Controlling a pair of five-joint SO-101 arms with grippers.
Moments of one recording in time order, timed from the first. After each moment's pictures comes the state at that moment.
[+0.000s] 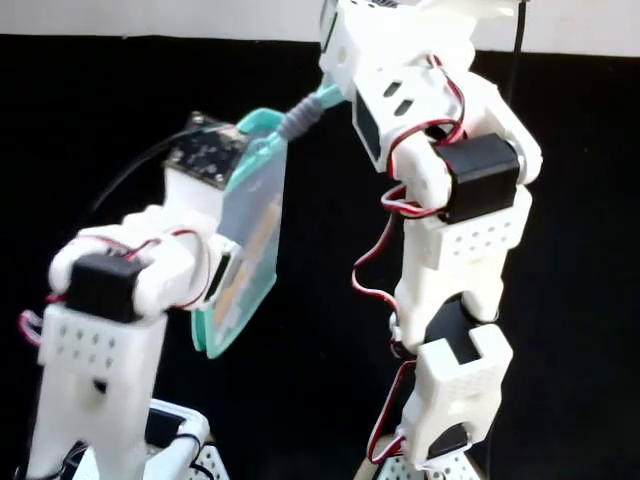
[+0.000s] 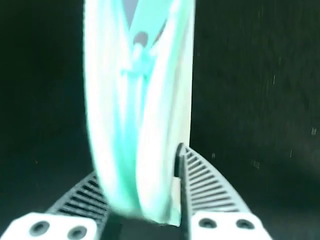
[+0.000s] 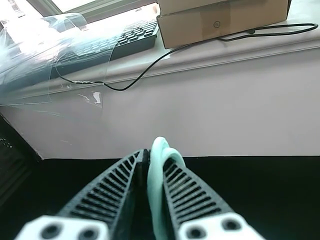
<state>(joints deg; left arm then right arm) 7.8 -42.9 18.6 92.1 -6.6 -19.8 16.7 -84.4 82.9 -19.9</state>
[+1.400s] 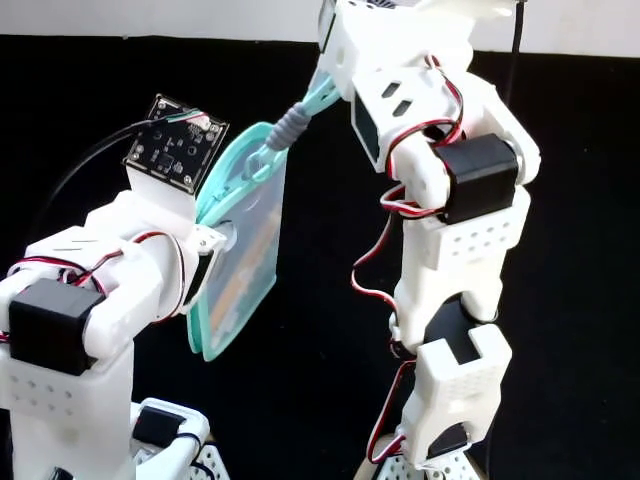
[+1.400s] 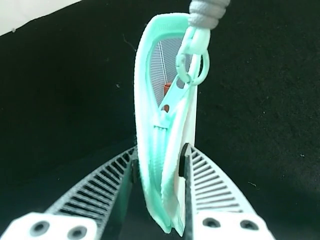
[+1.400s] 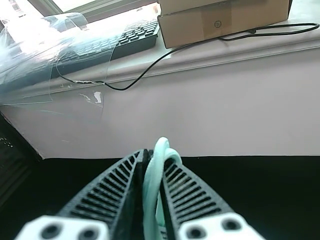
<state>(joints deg) 8.0 -43.6 1.4 98.4 -7.1 -19.9 16.8 -84.4 82.9 -19.9</state>
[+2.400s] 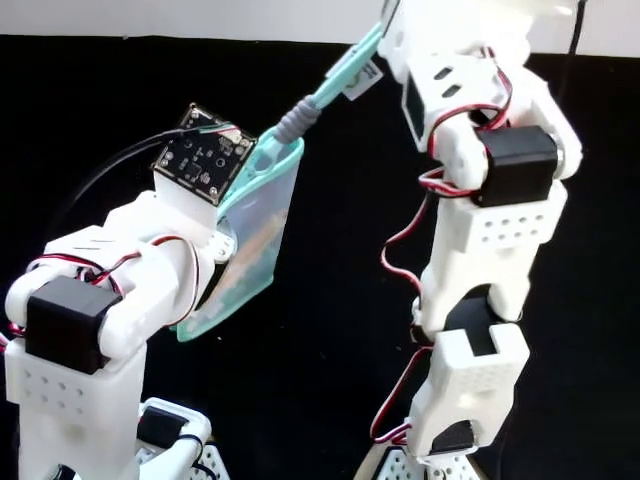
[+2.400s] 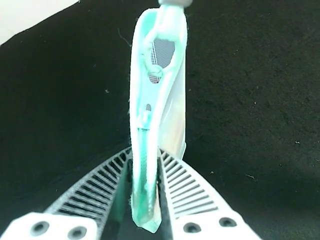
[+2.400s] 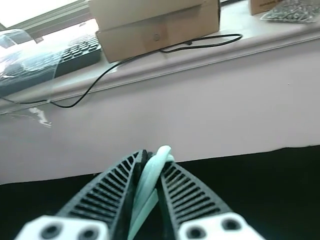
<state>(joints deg) 8.4 -43.6 1.7 98.9 -9.8 -7.8 17.3 -84.3 82.9 -19.9</state>
